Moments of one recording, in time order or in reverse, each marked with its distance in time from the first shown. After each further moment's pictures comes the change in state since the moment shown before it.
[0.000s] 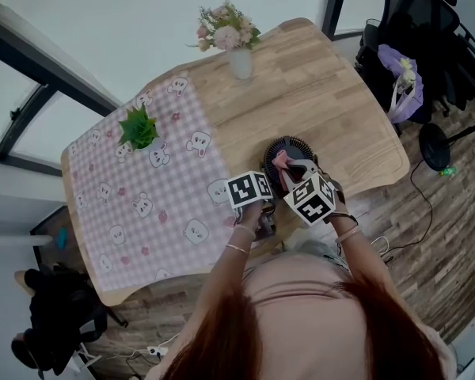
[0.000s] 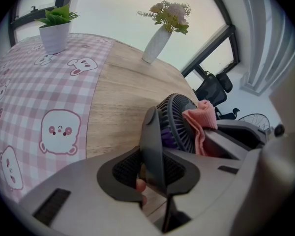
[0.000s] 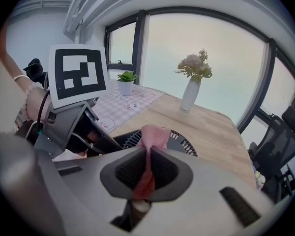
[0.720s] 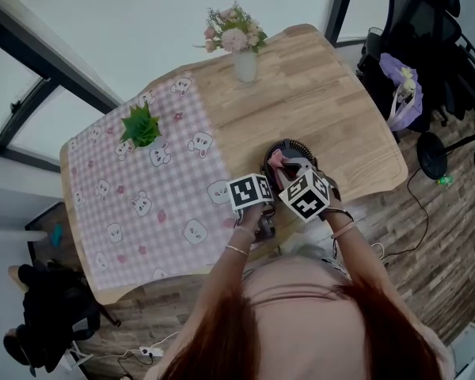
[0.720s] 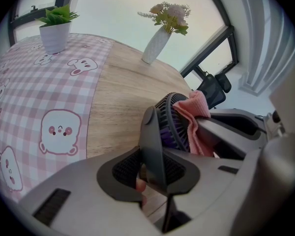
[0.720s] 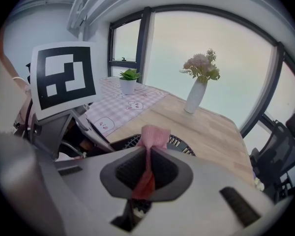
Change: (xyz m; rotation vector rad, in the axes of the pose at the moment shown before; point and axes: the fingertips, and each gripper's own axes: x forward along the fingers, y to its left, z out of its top) left arm -0.001 -0.001 0.001 0.000 -0.001 -0.012; right arm 0.013 -0.002 0.016 -0.049 0.025 0.021
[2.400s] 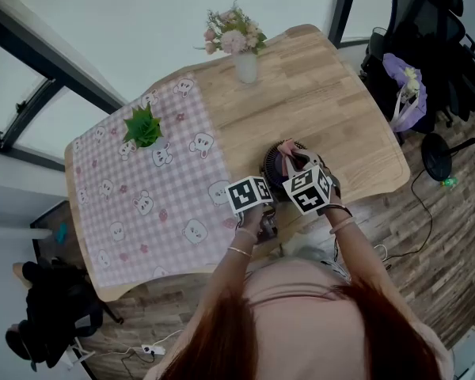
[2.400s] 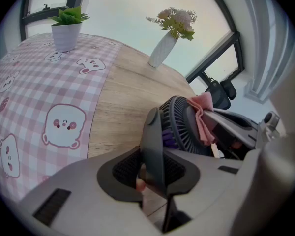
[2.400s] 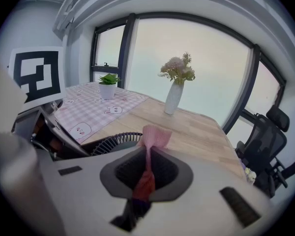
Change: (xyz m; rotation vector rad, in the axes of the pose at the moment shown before) left arm -0.001 0.004 0.000 -0.069 -0.052 0.033; right arm 0.002 -0.048 -0.006 0.111 -0.073 -0.182
